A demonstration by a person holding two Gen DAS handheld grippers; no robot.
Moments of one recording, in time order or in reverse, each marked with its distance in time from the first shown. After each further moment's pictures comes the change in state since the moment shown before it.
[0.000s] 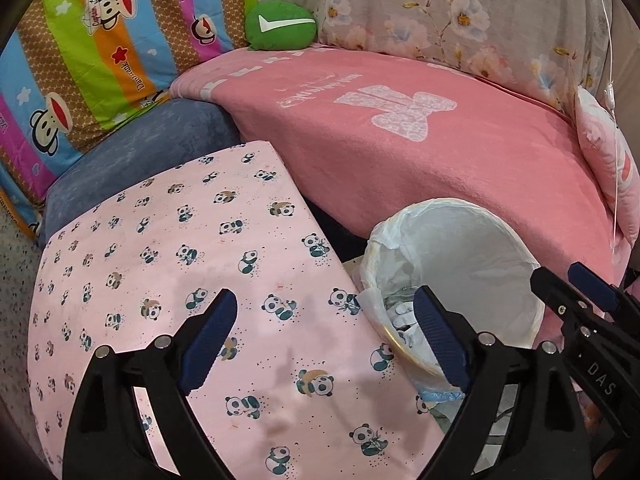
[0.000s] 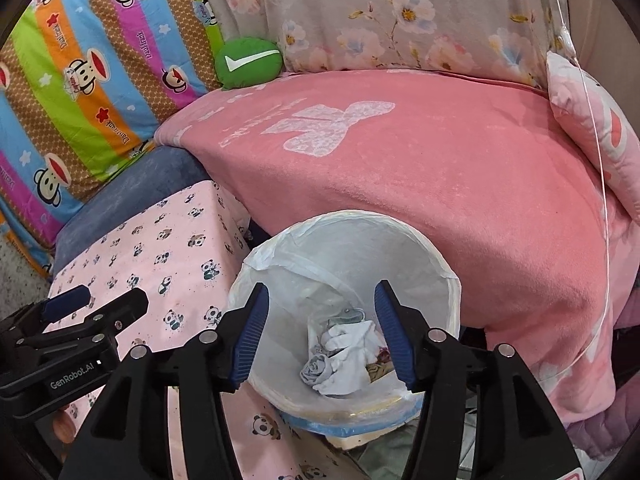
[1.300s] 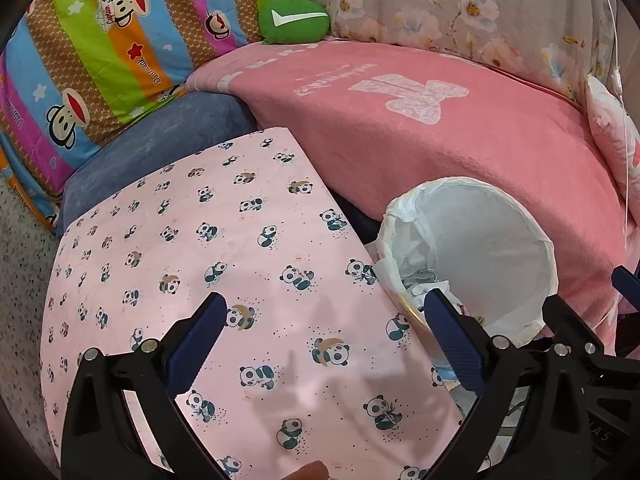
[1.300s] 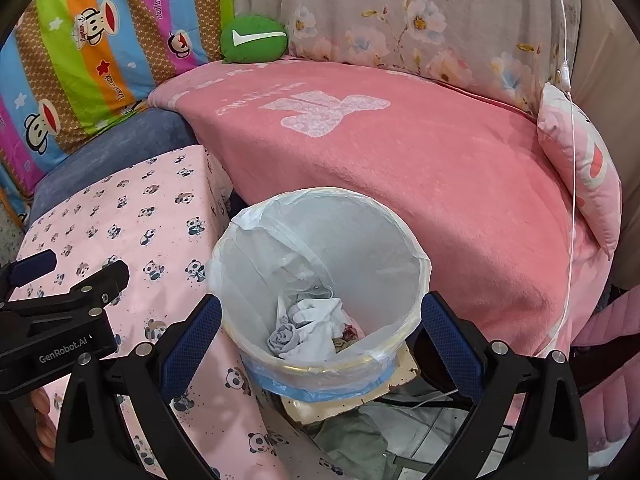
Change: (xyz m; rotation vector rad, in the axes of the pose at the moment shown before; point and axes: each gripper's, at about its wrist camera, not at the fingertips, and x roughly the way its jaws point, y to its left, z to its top) left arm -0.007 0.000 -0.022 0.007 0.019 0.061; right arm -0.017 0.020 -0.021 -0.126 0.040 -0.116
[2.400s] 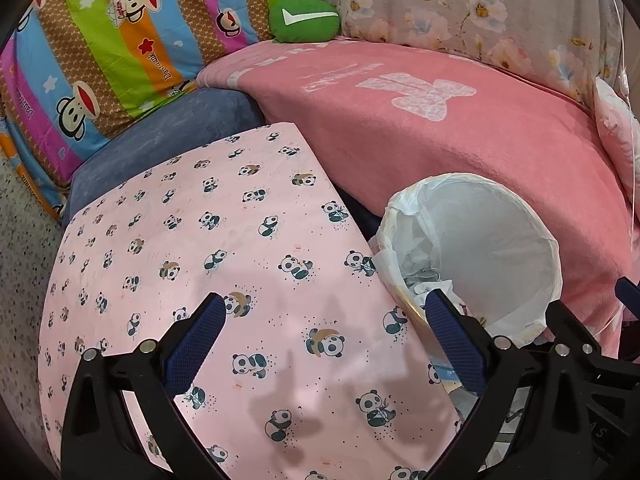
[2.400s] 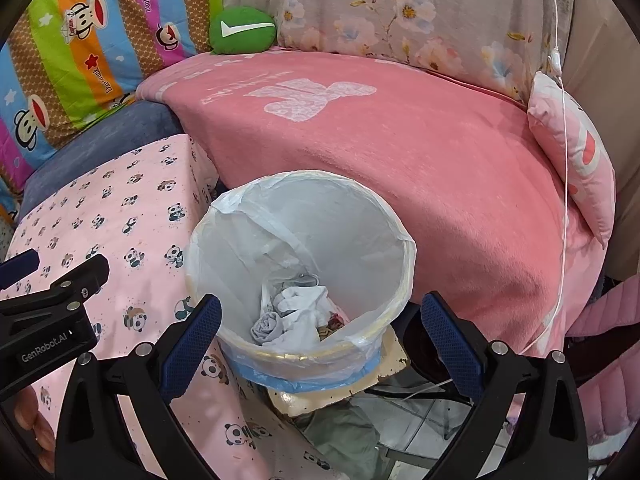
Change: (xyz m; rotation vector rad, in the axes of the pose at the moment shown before) left arm 0.000 -0.007 -0.010 -0.034 0.001 0.035; right arm 0.012 -0.014 -0.011 0.007 0.028 -0.024
